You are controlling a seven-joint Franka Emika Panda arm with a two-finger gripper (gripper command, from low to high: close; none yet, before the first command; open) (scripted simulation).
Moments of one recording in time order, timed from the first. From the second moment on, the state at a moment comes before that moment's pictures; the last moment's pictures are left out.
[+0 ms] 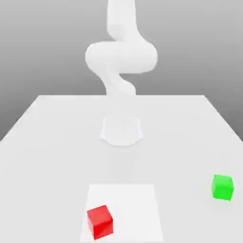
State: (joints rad) arm -0.06 -0.71 0.04 -2.32 -0.02 2.33 0.91
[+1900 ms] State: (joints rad) arm 0.16 0.06 0.57 -2.58 -0.06 2.64 1.91
